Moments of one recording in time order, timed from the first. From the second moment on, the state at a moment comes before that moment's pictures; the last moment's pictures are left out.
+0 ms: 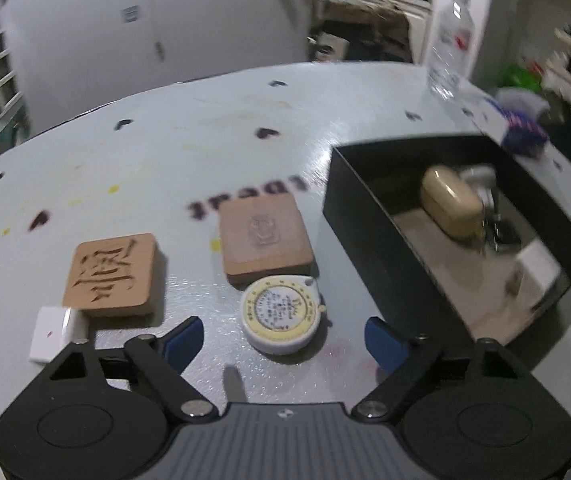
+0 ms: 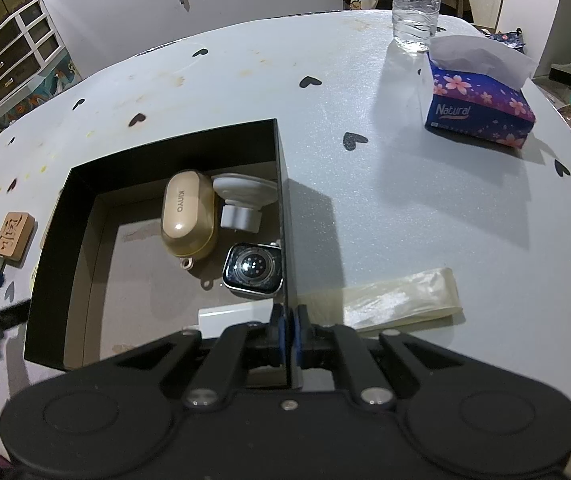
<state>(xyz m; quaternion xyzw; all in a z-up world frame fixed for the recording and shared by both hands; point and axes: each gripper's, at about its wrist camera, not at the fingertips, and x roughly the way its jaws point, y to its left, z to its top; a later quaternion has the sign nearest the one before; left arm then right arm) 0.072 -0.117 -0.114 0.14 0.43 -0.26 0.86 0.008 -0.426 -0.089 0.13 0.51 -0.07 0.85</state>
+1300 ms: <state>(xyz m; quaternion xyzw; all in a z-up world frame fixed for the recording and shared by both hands) 0.066 -0.167 -0.050 0.08 0.41 -0.33 0.85 0.008 -0.425 -0.089 0.13 0.51 -0.07 0.85</state>
